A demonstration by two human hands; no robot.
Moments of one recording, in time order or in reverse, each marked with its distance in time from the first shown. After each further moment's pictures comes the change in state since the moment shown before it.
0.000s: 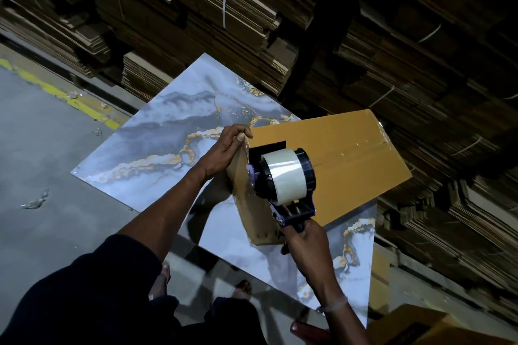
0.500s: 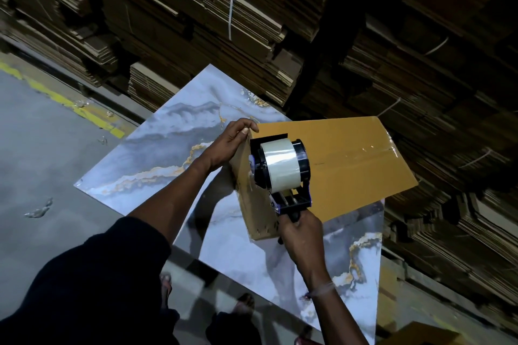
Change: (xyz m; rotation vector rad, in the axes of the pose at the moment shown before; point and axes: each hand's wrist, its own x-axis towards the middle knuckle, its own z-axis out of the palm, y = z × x) left_hand 0.048 -0.003 -0.026 0.014 -0.057 -0.058; right_hand 0.037 -0.036 0.020 0.002 0.098 -0.060
